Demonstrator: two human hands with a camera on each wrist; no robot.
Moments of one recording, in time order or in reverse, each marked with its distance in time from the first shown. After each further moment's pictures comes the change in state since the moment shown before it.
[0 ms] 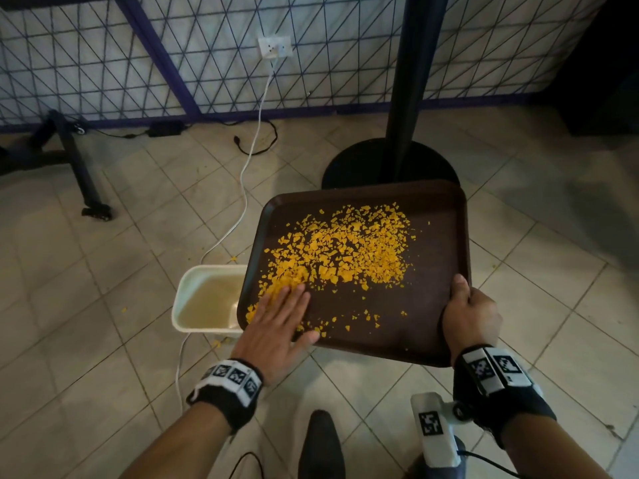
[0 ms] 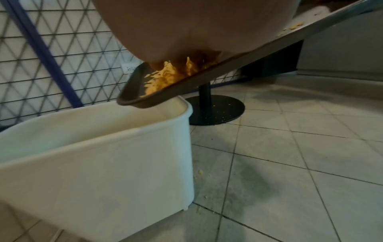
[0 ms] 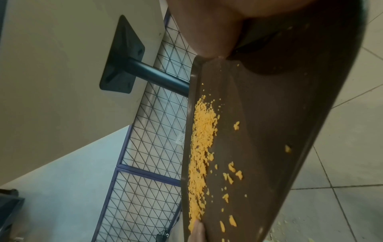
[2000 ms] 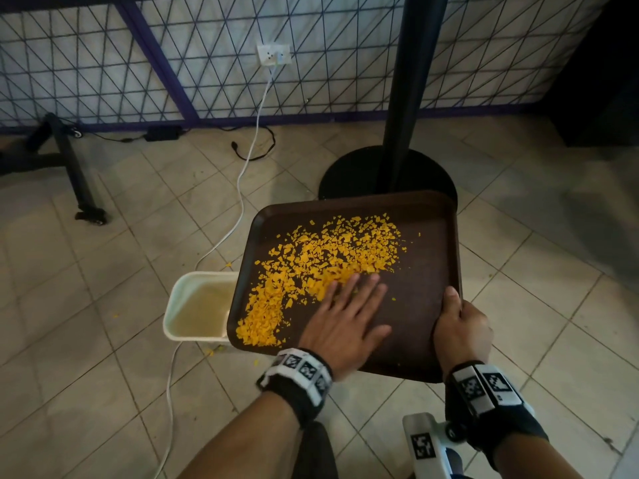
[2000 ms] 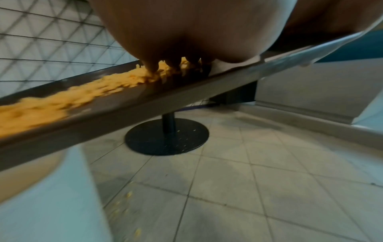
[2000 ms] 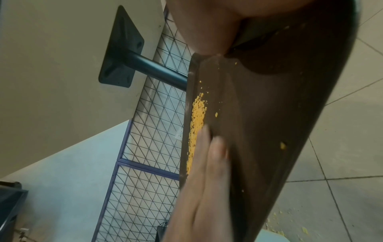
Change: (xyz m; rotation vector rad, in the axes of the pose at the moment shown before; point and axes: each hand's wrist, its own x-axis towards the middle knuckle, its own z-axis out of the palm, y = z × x) left_hand 0.055 0.103 -0.029 0.006 0.152 0.181; right_hand -0.001 0.008 0.009 -0.026 -0.005 -0.051
